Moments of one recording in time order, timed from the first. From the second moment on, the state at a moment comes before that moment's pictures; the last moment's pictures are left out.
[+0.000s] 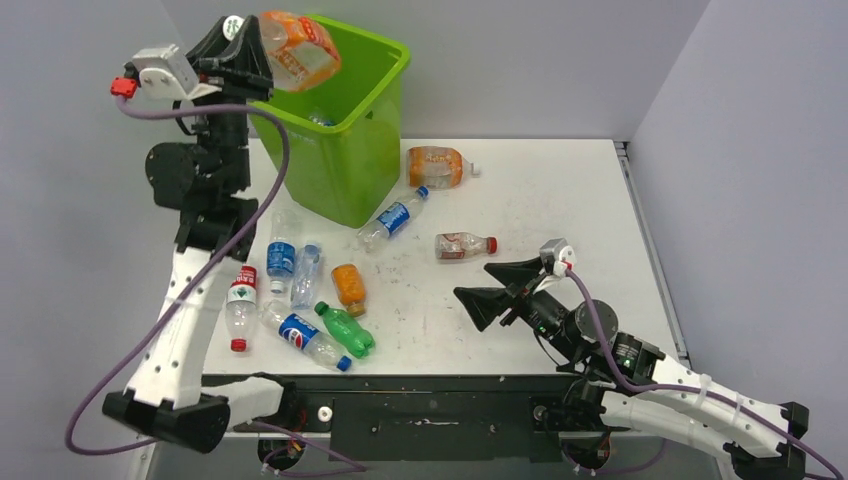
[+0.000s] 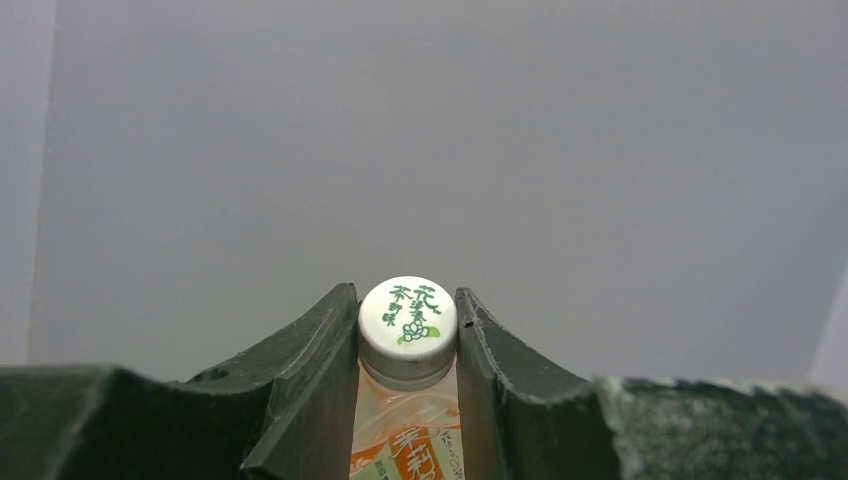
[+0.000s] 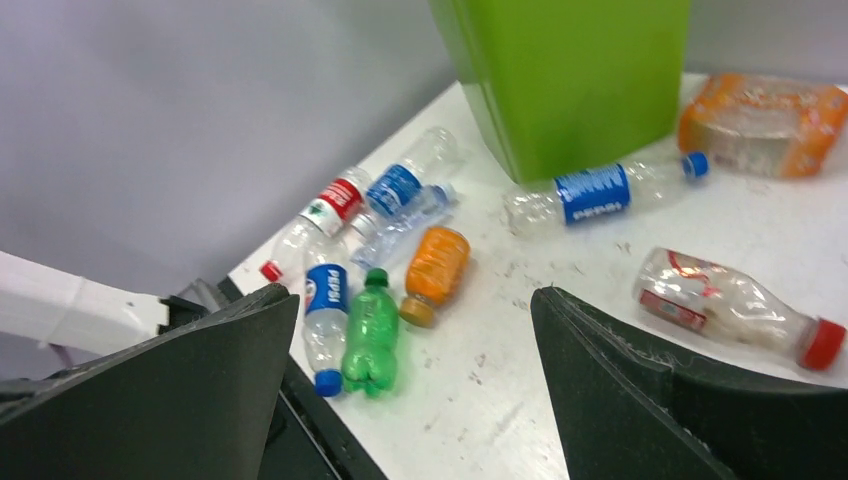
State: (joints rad) left arm -0.31 1.17 1.54 0.37 -0.18 -0.13; right arm 1.10 0.54 0.61 0.04 0.25 0.34
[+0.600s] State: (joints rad) left arm -0.14 1.74 1.76 0.66 -0.26 -0.07; right arm 1.10 0.42 0.40 -0.05 0.59 0.46
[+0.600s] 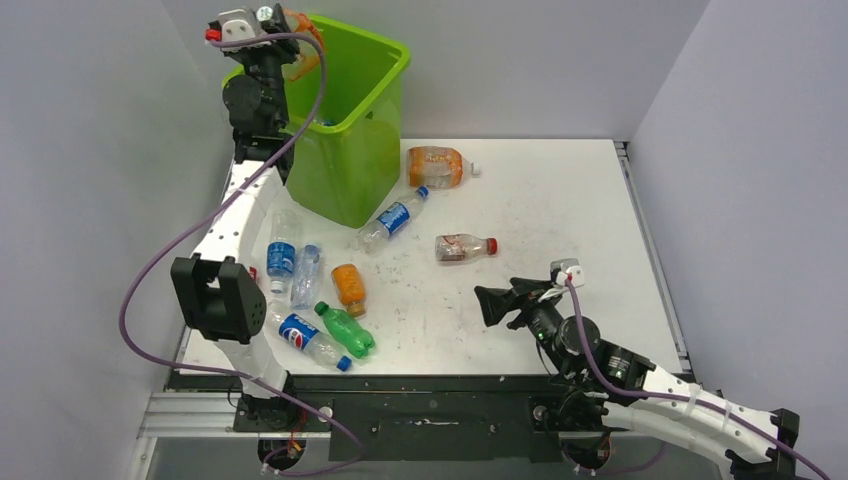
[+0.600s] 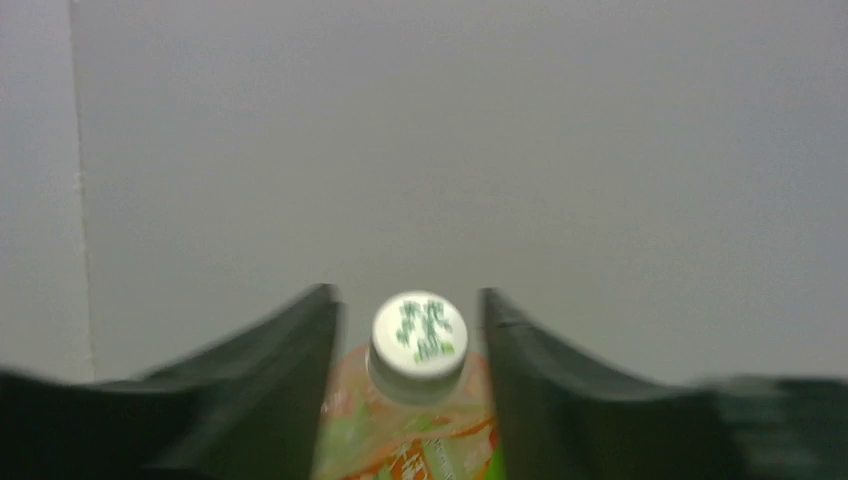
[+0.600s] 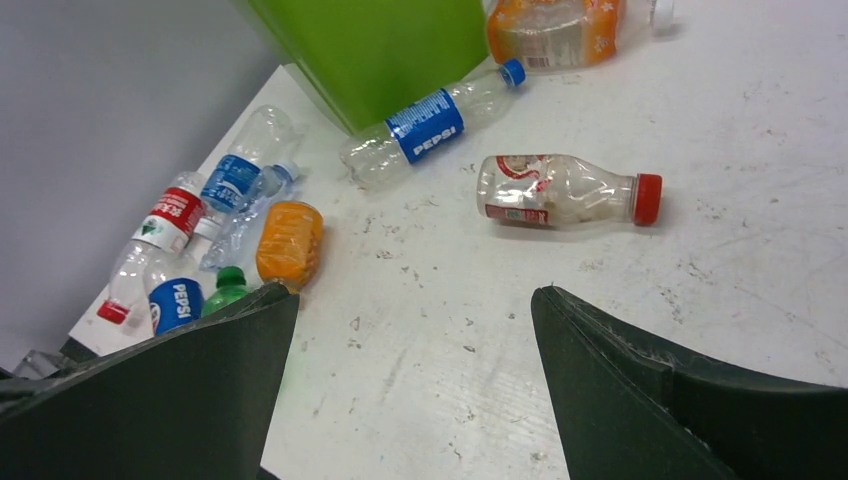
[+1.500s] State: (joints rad) left arm -0.42 0.80 1.21 0.13 -0.19 -0.17; right arm 1.10 0.78 0.59 -0.10 0.51 0.45
